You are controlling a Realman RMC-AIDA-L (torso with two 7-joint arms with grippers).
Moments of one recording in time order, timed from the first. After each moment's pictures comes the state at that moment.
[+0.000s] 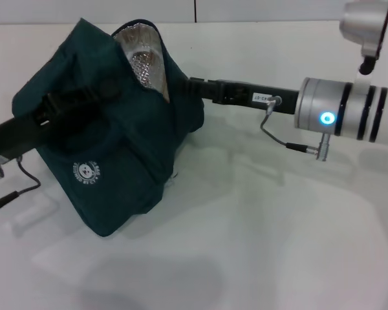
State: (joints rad) left arm -0.43 -2.05 0.51 0.44 1.72 1.73 -2.02; right arm 0.75 2.03 -1.84 -0.47 -0.71 -0.99 1.72
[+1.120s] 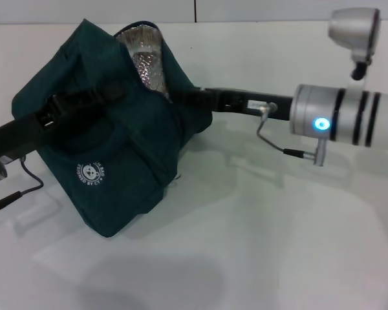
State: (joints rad) left arm -0.43 -2.05 0.53 0.44 1.72 1.73 -2.02; right arm 0.73 2.02 -1.90 -0.48 -0.67 -0.95 1.71
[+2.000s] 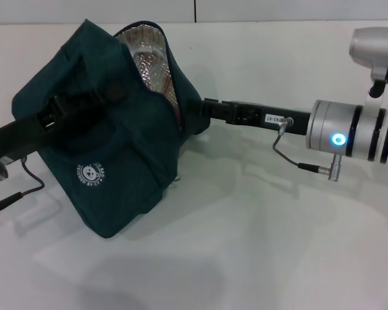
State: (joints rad) left arm -0.43 -2.05 0.53 0.44 1.72 1.73 -2.02; right arm 0.70 2.02 -1.89 -0.43 -0.67 -0.99 1.70
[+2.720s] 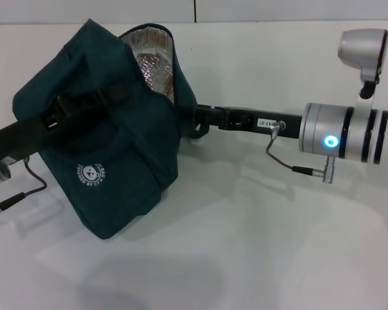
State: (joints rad) left arm -0.44 -2.06 0.53 0.44 1.72 1.73 -2.01; right arm 0.72 2.03 -1.92 -0.43 -0.67 -0.98 1.72
